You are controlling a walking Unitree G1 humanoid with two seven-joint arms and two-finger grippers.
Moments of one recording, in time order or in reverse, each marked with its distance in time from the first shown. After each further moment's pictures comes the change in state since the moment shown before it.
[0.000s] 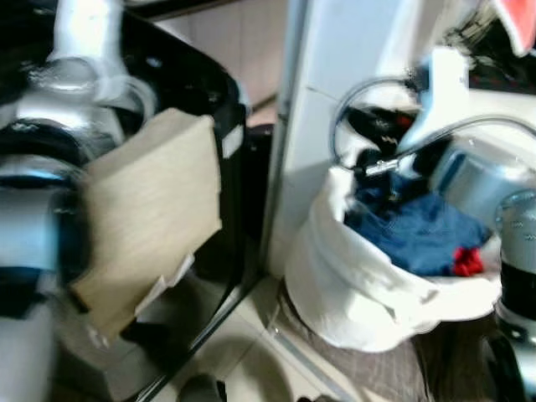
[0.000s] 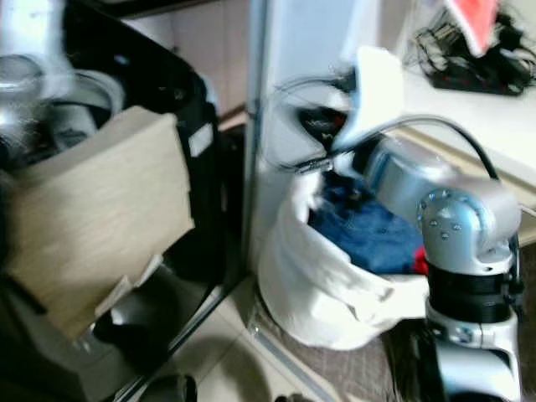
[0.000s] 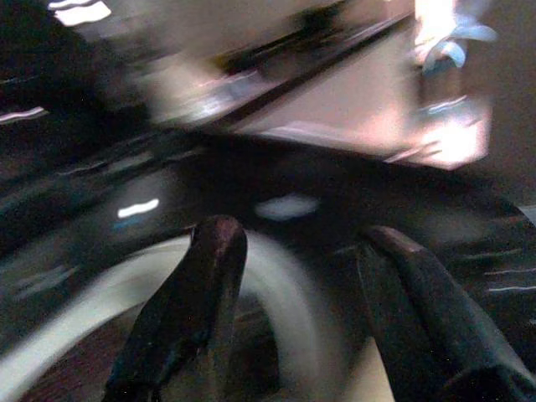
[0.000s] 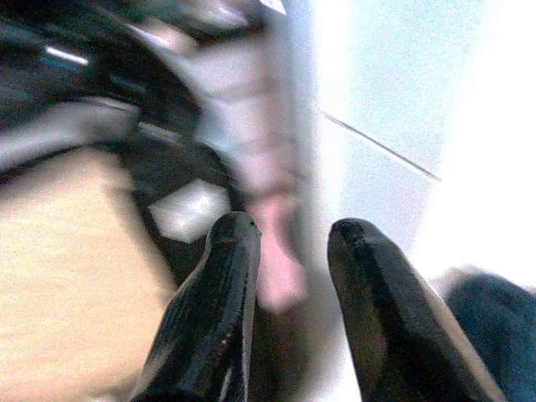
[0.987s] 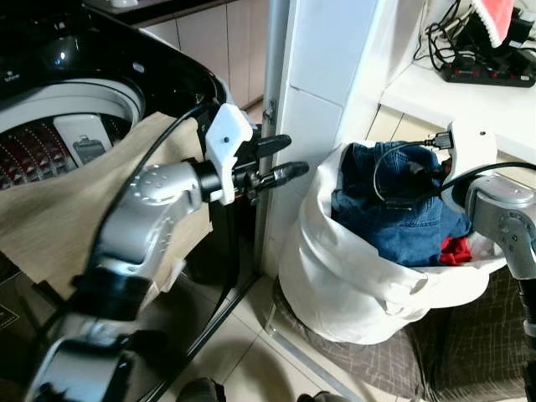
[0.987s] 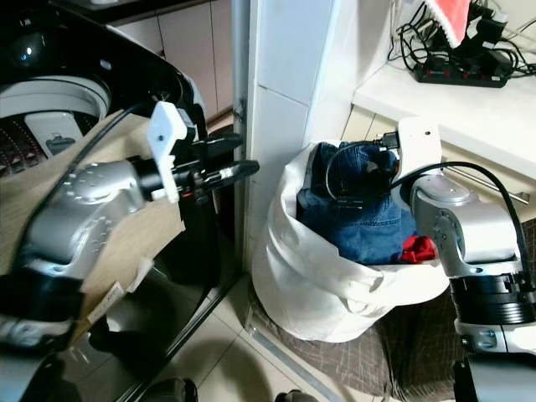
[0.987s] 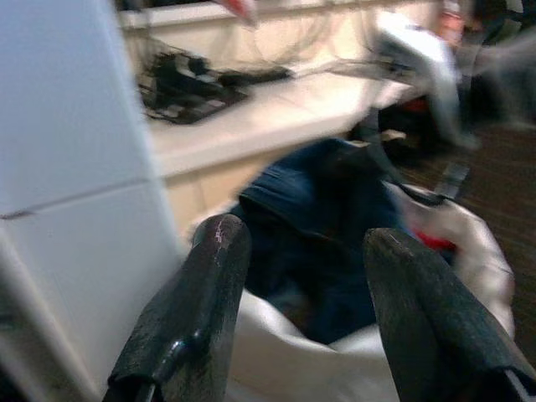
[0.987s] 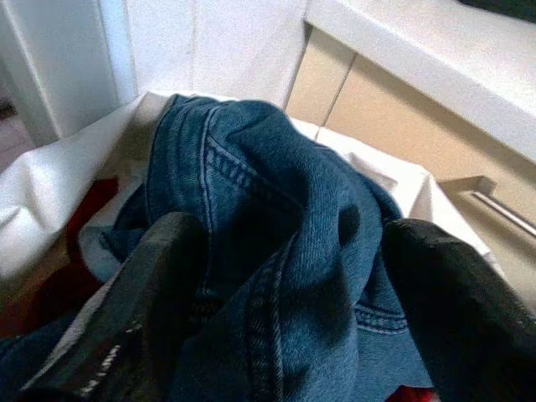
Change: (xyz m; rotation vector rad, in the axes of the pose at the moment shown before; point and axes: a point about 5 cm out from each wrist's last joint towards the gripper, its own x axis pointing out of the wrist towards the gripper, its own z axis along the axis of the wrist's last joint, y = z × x) left arm -0.103 -0.140 -0.032 -0.050 -0.222 -1.009; right arm -0.004 -0.081 -0.049 -0.223 0.235 -0.370
